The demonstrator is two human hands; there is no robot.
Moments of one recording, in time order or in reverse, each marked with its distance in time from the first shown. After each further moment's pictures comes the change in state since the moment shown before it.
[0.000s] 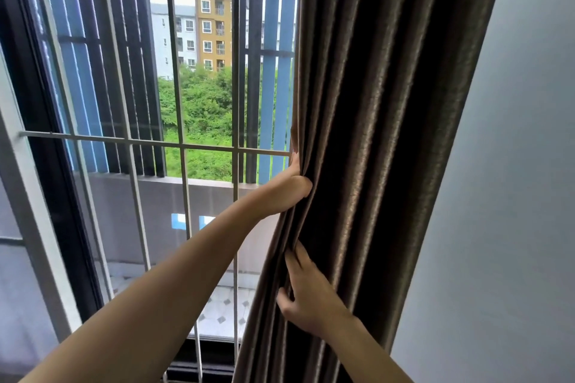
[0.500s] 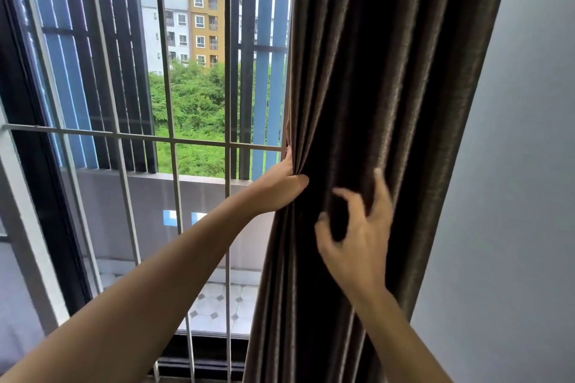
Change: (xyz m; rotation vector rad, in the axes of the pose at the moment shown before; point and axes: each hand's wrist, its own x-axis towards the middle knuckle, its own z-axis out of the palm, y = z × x) left_hand -0.002 -0.001 0.006 0.102 0.090 0.096; right_hand -0.007 -0.005 -0.077 -0.068 0.850 0.059
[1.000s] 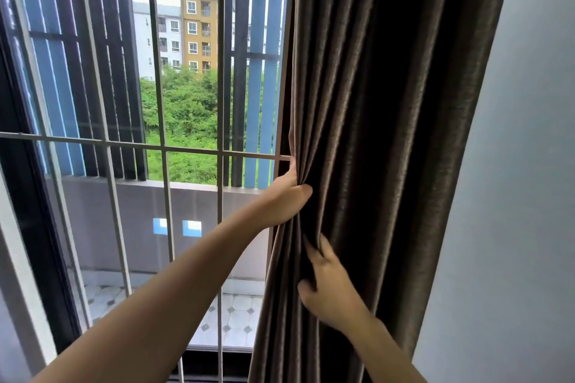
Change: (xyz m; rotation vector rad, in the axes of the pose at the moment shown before) left_hand 0.008 -0.001 0.015 -0.134 -0.033 0.047; right_hand -0.030 0.029 0.025 0.108 -0.737 0.036
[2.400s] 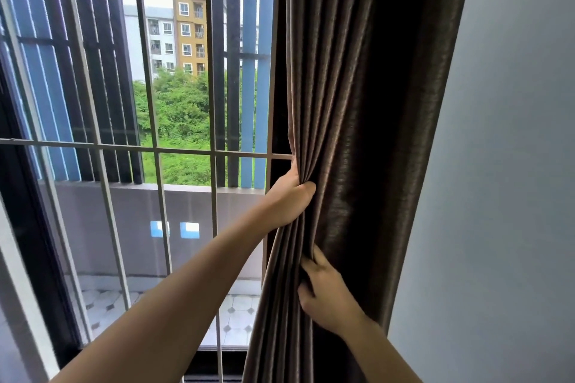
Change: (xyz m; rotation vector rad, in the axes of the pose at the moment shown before) left_hand -0.003 0.012 0.021 -0.034 0.041 0.038; right_hand -0.012 0.011 0.006 -0.011 -0.047 0.000
